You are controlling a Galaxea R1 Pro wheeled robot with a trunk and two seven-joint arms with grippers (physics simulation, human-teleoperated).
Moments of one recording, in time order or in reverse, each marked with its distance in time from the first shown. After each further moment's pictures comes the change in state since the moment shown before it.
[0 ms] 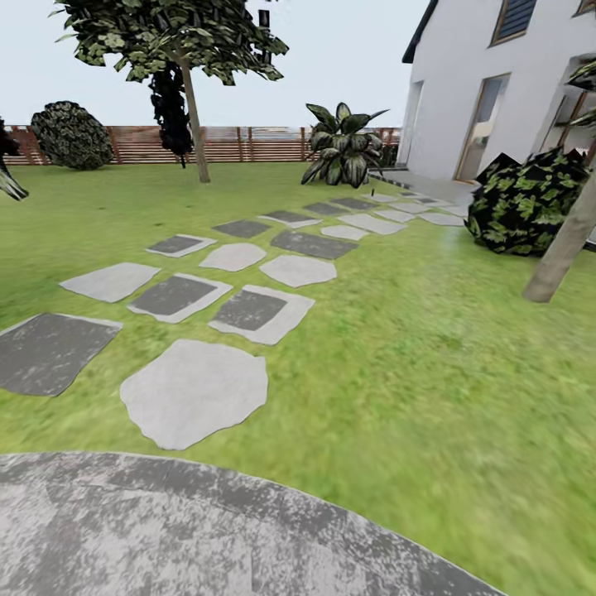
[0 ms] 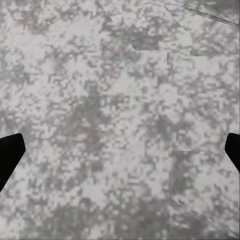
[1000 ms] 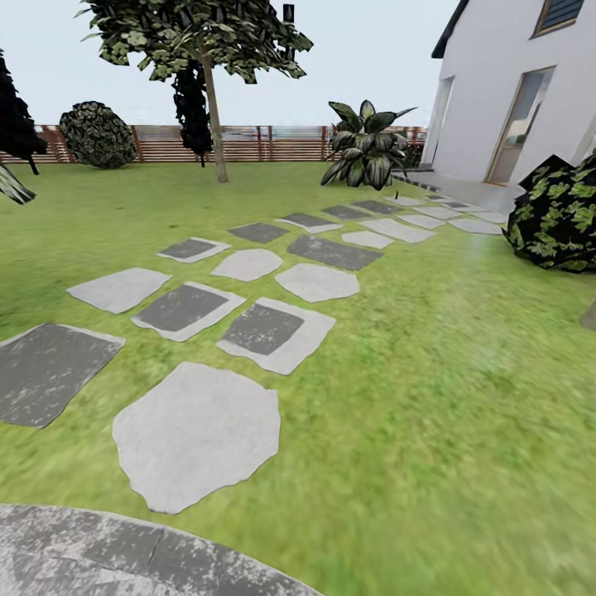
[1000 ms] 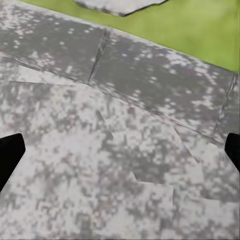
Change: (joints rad) left arm 0.000 0.004 0.001 0.001 0.003 0.000 0.000; right arm 0.000 -0.002 -0.002 -0.003 -0.001 -0.001 -0.002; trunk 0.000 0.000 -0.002
